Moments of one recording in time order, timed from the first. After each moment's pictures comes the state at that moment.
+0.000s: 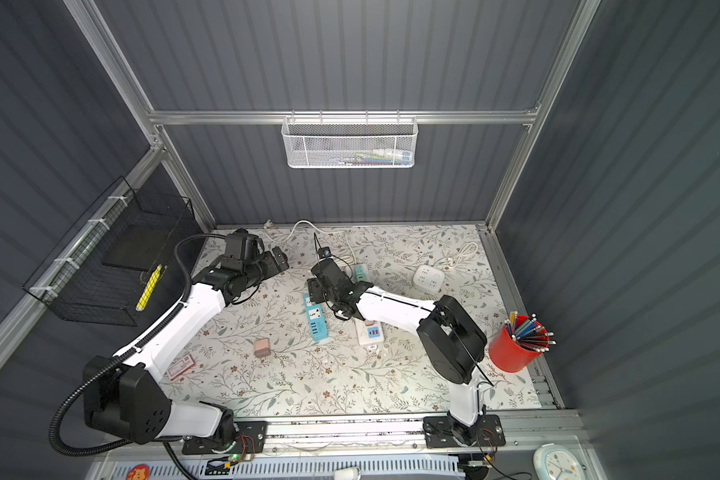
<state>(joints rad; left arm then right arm) -0.30 1.41 1.19 -0.50 -0.11 -0.61 0.87 1.91 1.38 -0.12 0.24 0.41</state>
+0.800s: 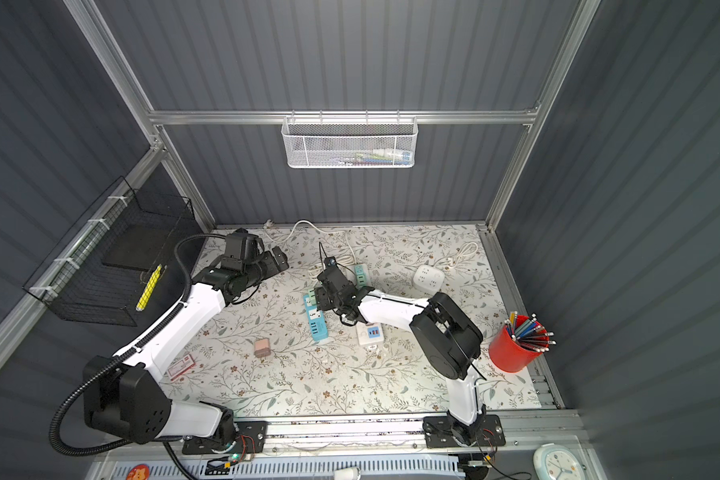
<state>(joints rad) -0.30 1.41 1.18 -0.49 -0.12 -0.61 0.85 1.89 1.29 -0.11 0.19 0.41</state>
